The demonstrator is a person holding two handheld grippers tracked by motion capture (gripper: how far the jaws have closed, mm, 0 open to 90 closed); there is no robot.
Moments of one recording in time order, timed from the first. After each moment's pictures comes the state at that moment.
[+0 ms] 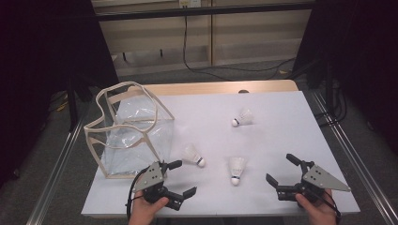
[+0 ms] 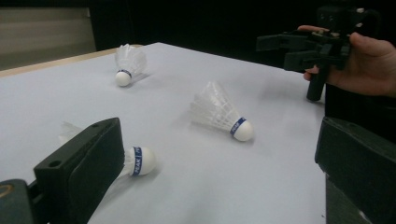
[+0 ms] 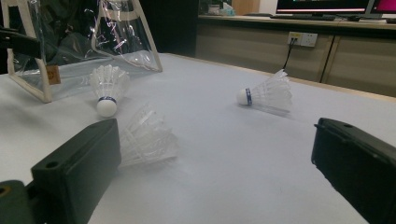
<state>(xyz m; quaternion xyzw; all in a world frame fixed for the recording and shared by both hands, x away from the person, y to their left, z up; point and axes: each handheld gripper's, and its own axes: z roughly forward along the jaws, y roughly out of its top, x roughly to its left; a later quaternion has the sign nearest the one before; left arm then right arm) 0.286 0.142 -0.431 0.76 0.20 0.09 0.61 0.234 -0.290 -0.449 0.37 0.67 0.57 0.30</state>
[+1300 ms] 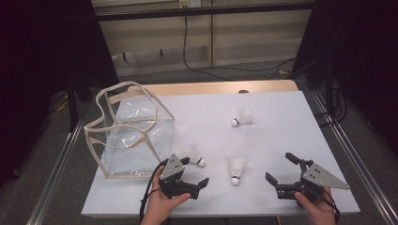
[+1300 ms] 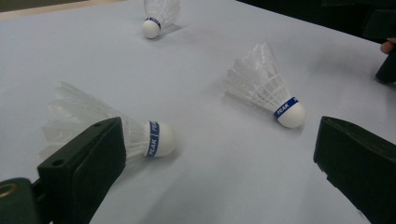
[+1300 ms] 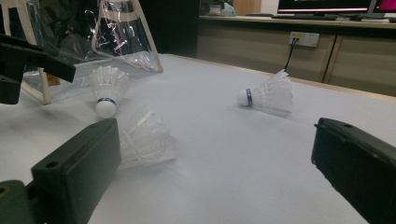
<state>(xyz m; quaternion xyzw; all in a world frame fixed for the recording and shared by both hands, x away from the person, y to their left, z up) 0.302 0.099 -0.438 0.80 0.28 0.11 0.52 0.238 -0.290 -0.451 0.37 0.67 0.57 0.30</state>
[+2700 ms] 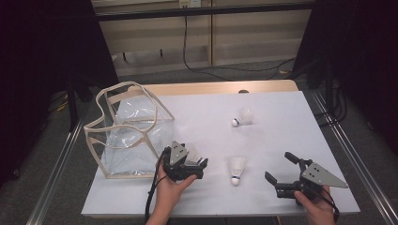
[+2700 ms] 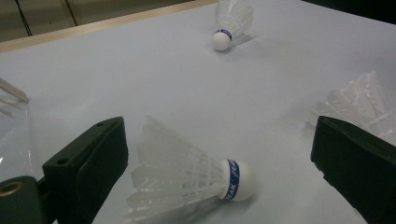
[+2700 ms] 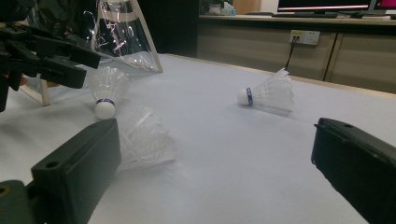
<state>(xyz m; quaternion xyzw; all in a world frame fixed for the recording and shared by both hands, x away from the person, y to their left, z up) 0.334 0.084 -0.433 0.78 0.35 0.20 0.48 0.241 -0.290 -0.452 0.37 0.67 0.57 0.30</state>
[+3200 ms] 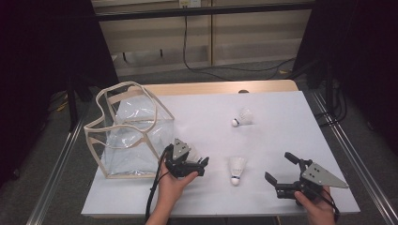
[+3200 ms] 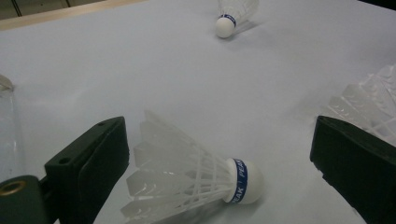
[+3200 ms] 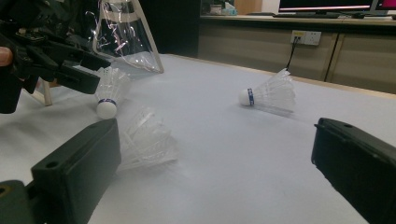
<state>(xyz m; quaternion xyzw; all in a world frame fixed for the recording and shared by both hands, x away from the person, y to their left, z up) 0.344 0.080 -0.438 0.79 0.36 0.18 0.46 0.240 -0.290 -0.451 0.37 0.67 0.57 0.30</state>
